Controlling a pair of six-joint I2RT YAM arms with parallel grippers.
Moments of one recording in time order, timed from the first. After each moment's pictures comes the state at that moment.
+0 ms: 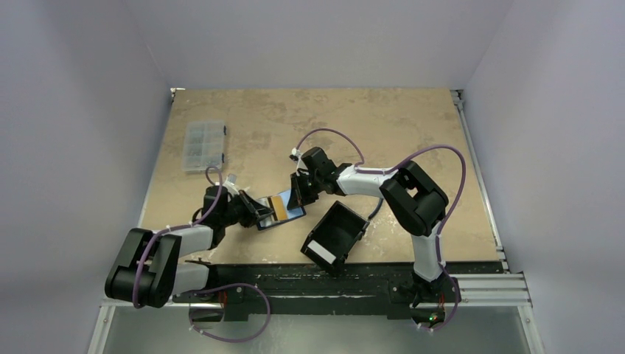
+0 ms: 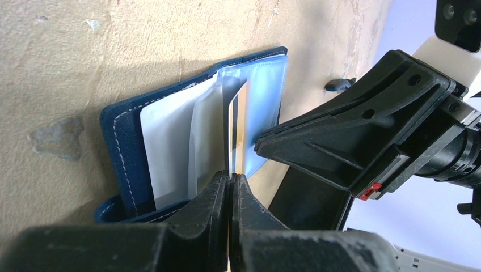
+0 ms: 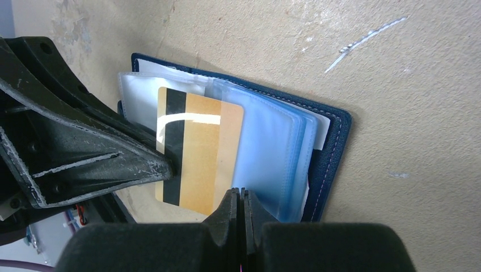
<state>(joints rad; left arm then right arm) -0.18 1.26 0.18 0.44 0.49 -0.99 0.78 2.00 1.21 -0.09 -0.42 0.54</state>
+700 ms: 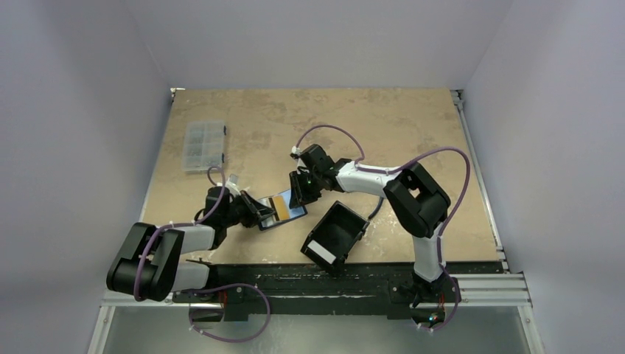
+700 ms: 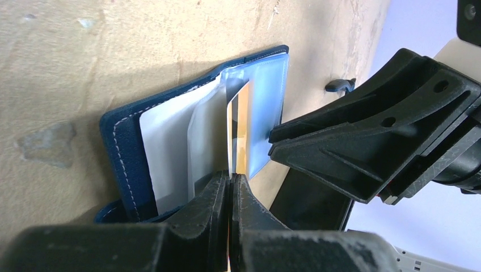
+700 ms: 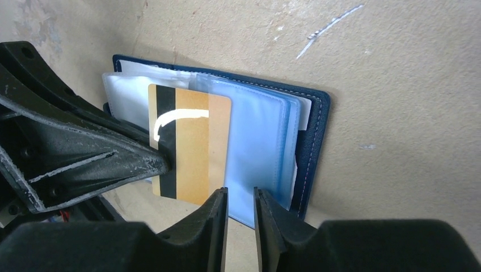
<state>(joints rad) -0.19 1.31 0.17 0.52 0.49 -1.01 0.78 1.98 1.27 -0.24 -0.34 0.52</state>
